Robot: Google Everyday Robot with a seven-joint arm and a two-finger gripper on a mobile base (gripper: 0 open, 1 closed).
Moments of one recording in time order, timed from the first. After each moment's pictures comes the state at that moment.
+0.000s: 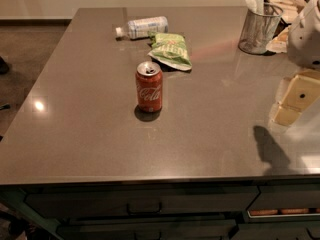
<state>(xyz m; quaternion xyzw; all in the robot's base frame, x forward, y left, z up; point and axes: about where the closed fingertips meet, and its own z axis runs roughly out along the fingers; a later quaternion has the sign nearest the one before) 0.438 -0.216 0.977 -0.60 0.78 -0.04 0.16</state>
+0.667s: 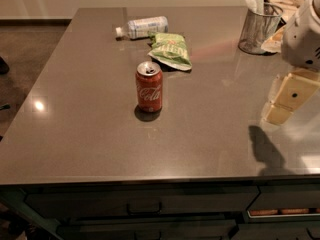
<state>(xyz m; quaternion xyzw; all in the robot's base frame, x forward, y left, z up) 0.440 -0.204 0.977 -0.60 0.78 -0.02 0.17</state>
